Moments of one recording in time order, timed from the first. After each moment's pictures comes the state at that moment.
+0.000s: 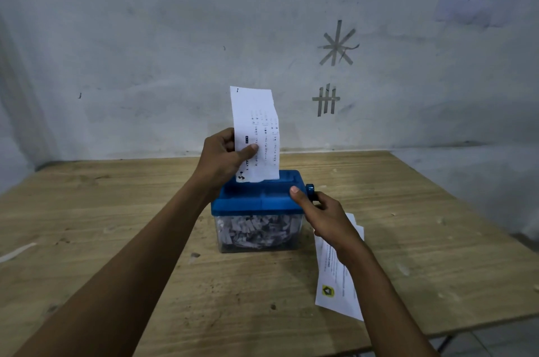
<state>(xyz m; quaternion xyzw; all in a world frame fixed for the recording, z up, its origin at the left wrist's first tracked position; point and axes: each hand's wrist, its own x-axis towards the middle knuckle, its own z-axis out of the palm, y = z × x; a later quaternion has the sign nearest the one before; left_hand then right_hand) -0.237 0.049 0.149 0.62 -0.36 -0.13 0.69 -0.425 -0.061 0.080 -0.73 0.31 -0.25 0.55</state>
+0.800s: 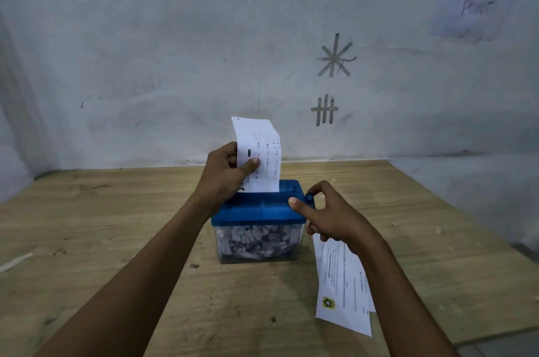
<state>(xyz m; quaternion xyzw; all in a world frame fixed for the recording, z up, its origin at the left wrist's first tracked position) -0.242 0.051 0.142 0.62 -0.39 -0.11 0.67 -0.436 -0.065 0.124 -0.82 0.34 -0.16 0.43</state>
